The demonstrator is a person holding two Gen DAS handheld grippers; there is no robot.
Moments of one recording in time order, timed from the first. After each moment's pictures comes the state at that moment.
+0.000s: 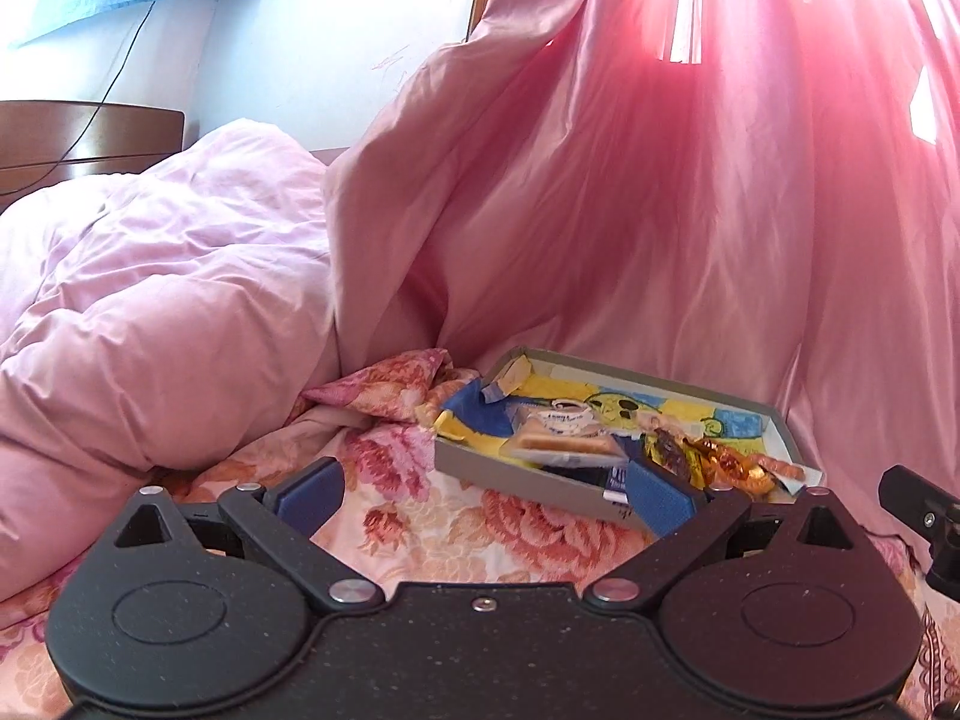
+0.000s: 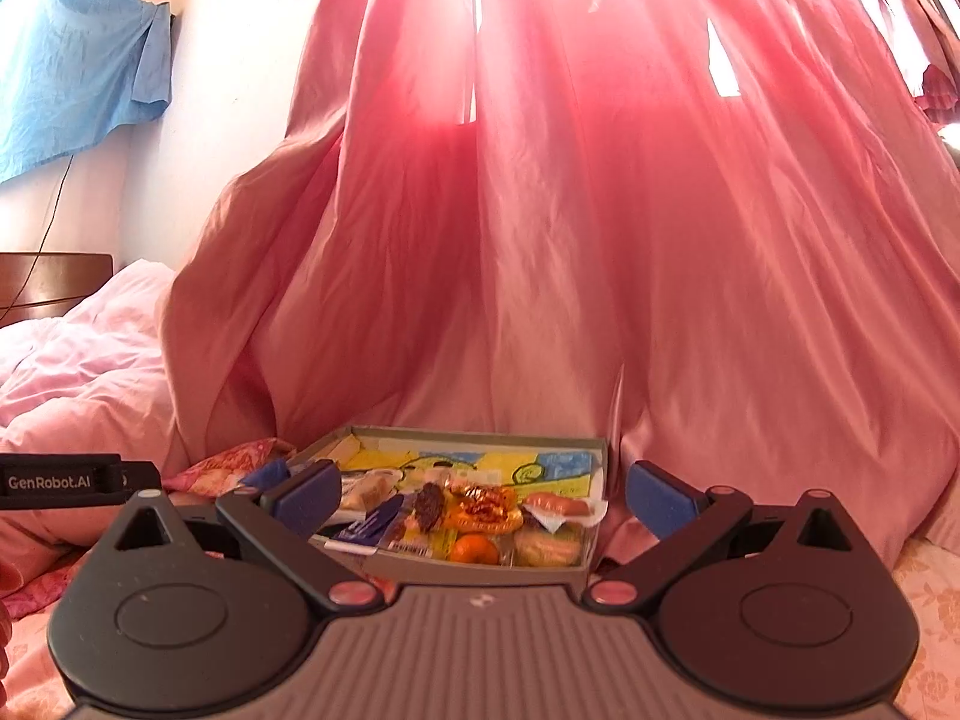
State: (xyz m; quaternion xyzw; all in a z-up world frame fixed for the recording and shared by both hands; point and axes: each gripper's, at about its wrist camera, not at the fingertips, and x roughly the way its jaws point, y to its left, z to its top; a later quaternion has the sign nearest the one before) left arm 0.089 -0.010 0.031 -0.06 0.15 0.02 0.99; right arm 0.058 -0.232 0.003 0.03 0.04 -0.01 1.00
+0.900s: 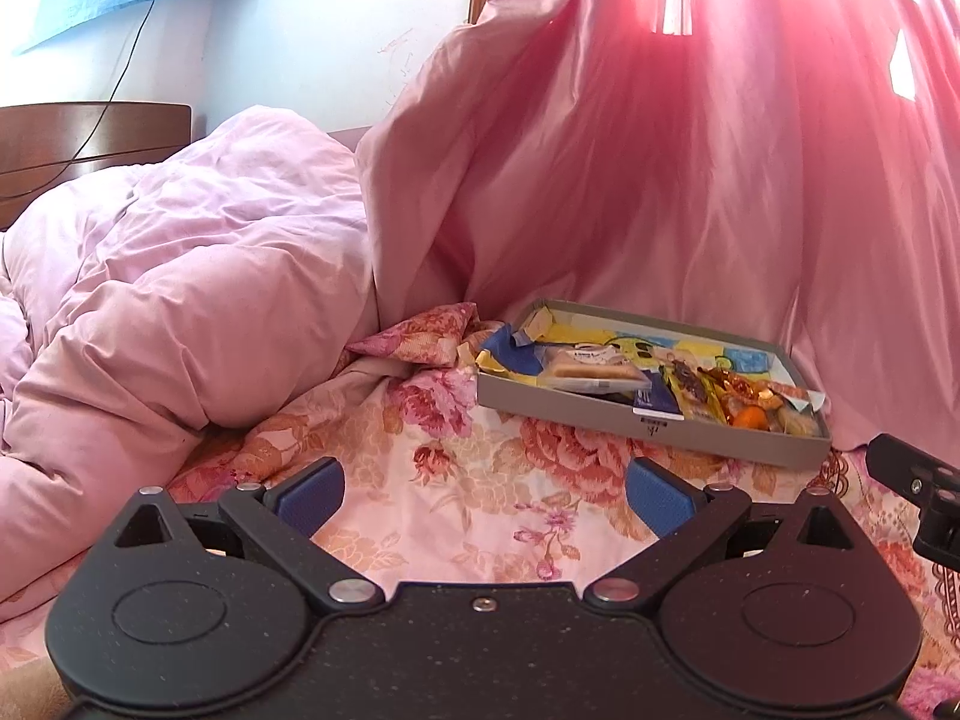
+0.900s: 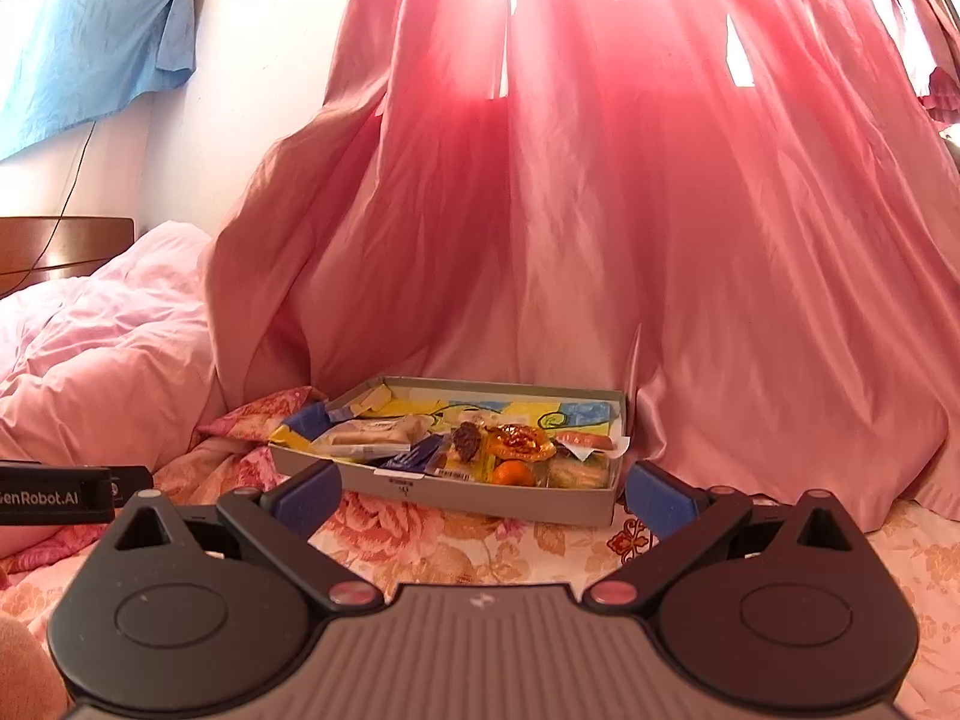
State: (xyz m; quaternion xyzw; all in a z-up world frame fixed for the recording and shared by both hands) left arm 0.035 0.010 0.014 -0.03 0.18 0.02 0.98; right arm 0.016 -0.197 -0.015 0.02 0.07 0.00 1.00
